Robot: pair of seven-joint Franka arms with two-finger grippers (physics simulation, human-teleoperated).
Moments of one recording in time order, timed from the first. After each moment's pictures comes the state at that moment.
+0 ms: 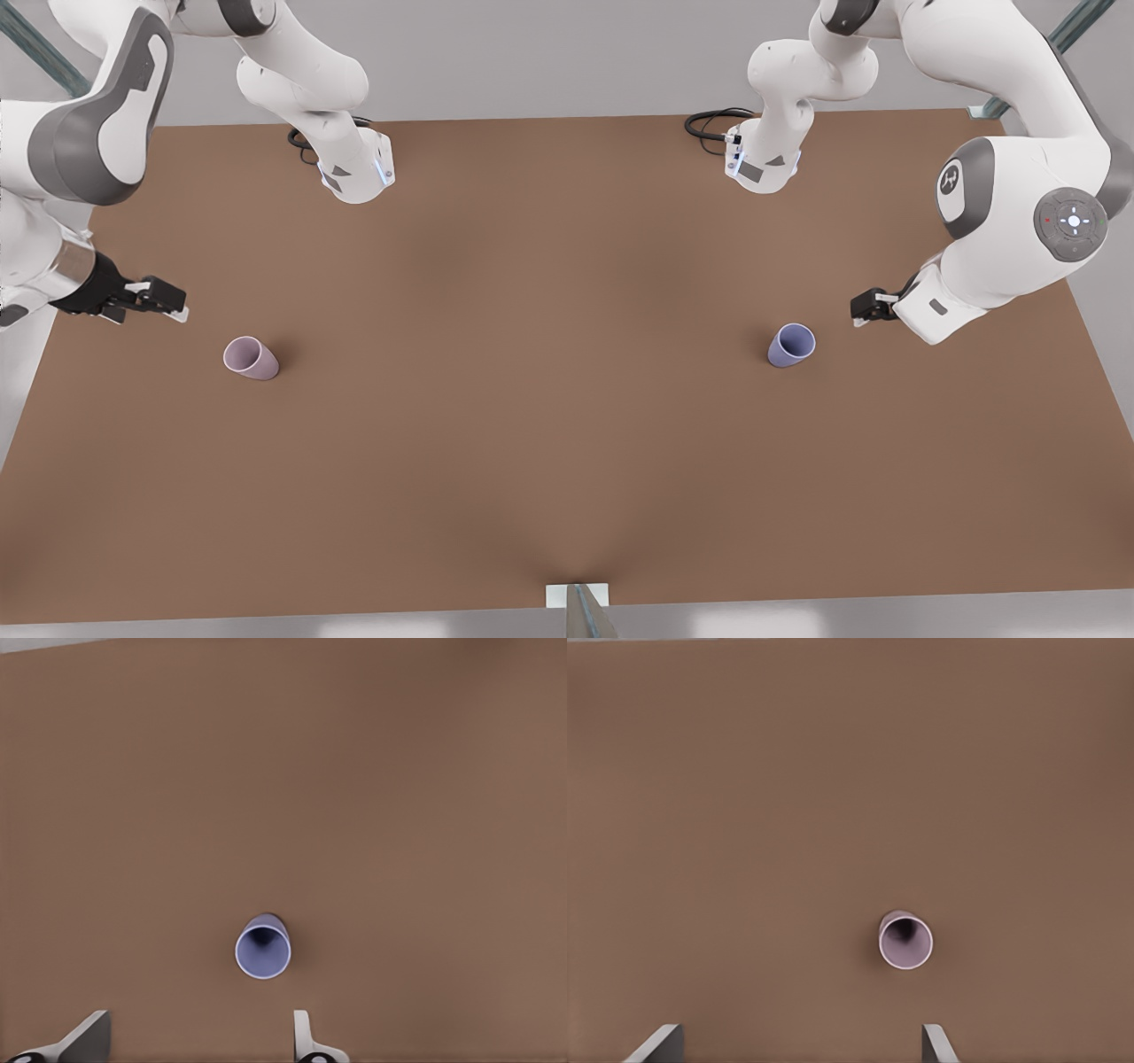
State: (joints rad) left arm -0.13 0.25 0.06 -1.35 -0.01 1.49 0.06; right arm -0.07 0.17 -0.04 -1.33 0.02 1.46 -0.10
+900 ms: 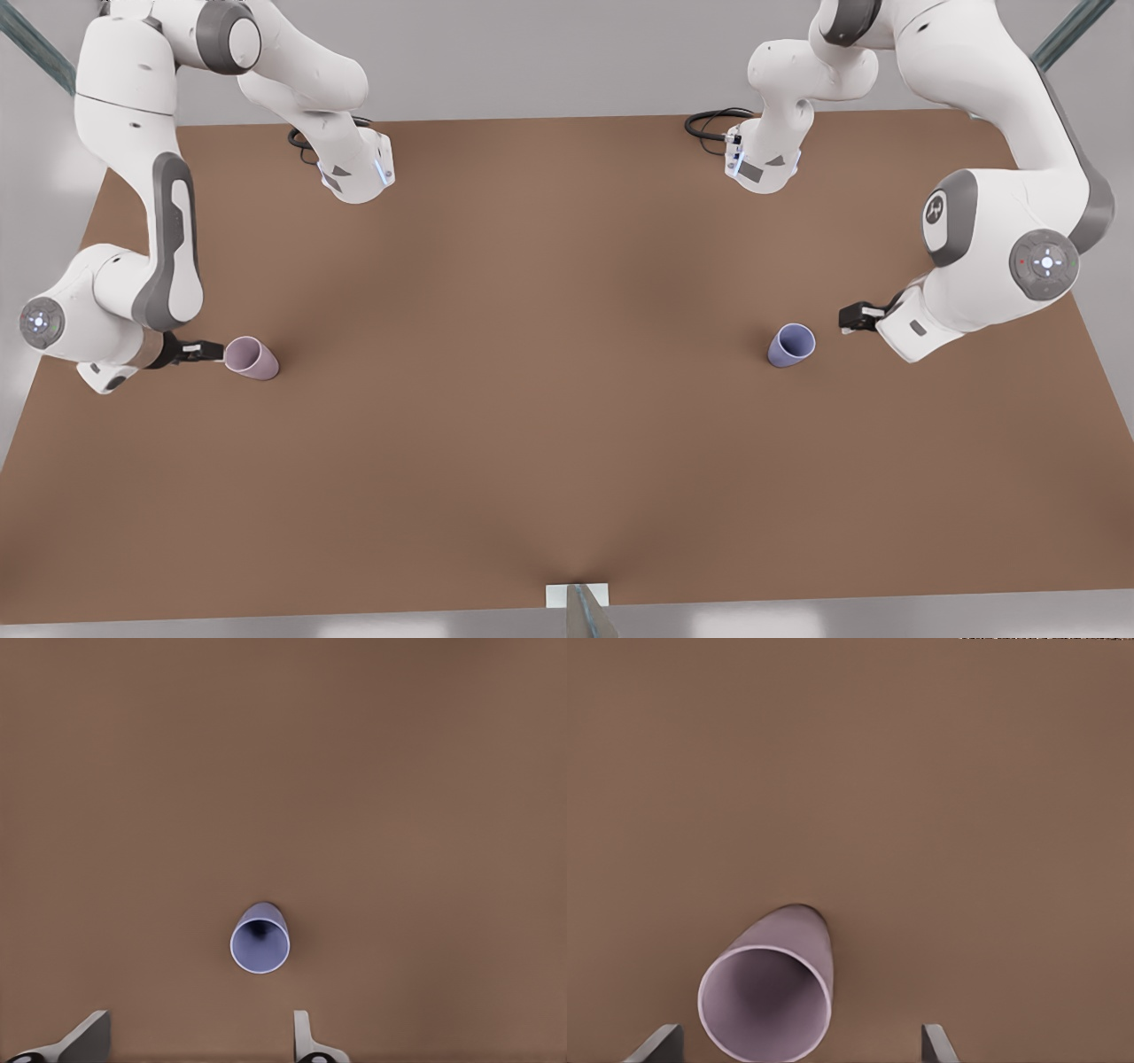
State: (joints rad) left arm -0.13 0.30 0.06 -1.36 -0.01 1.49 0.09; right arm -0.10 0.32 -0.24 -1.92 0.04 2.07 -0.40
